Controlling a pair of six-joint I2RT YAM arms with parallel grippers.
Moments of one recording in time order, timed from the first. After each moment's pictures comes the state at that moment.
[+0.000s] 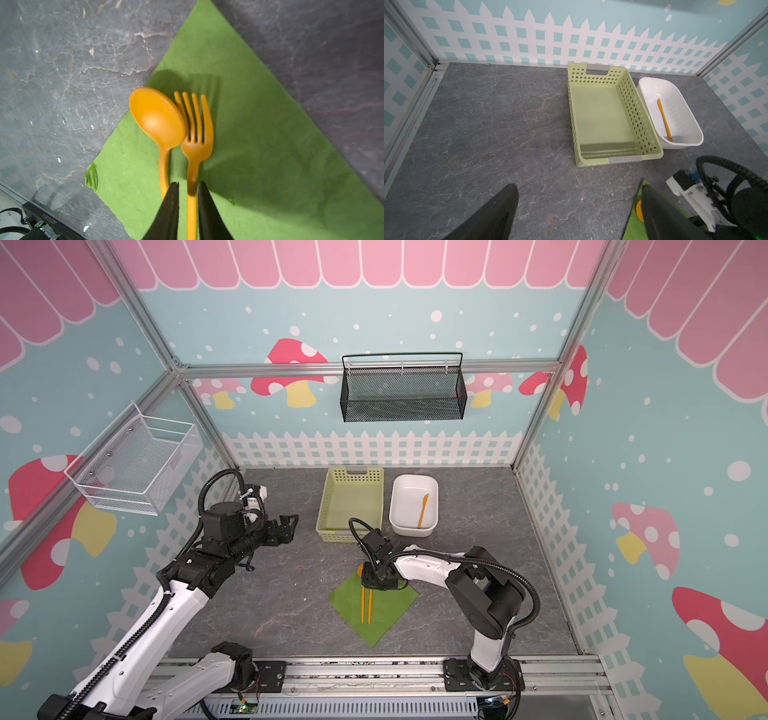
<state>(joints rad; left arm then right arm) -0.24 0.97 0.92 -0.46 0.03 -0.21 0.83 1.76 1.04 -0.48 -0.15 0.87</state>
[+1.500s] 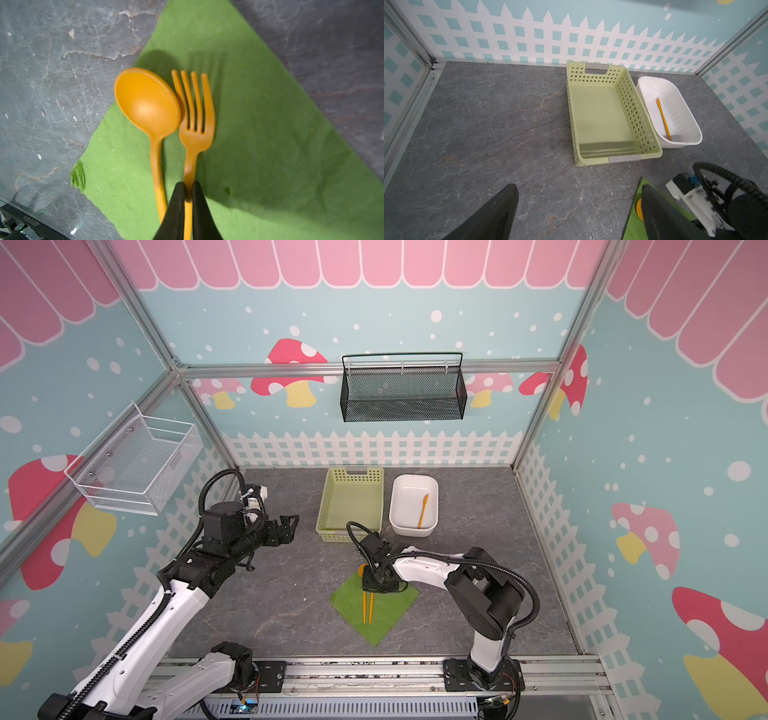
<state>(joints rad) -0.24 0.97 0.92 -0.46 0.04 -0.21 0.85 1.76 1.05 -0.52 -0.12 0.85</state>
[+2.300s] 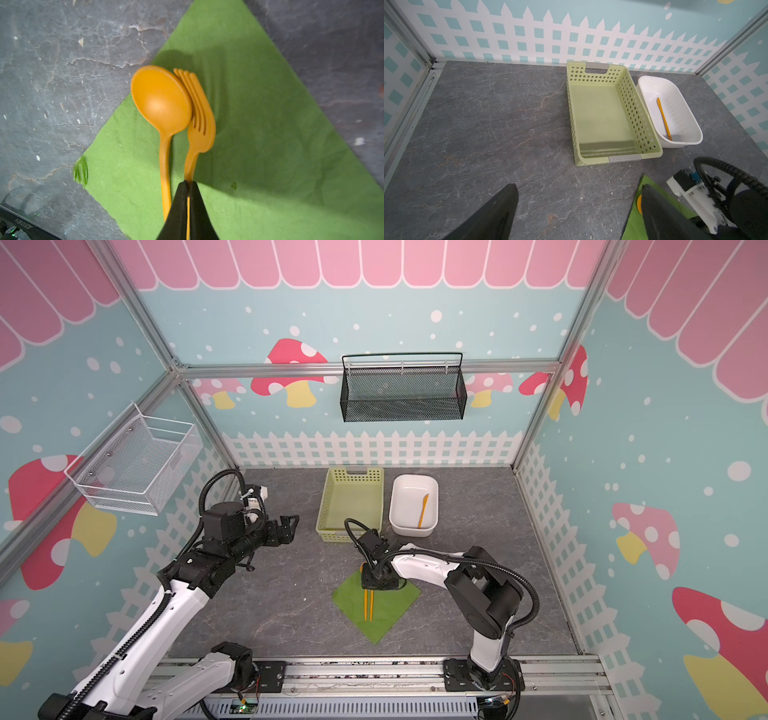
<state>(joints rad) -0.24 0.97 0.92 -0.46 0.04 -0.21 0.85 1.77 1.09 -0.57 -0.09 0.81</state>
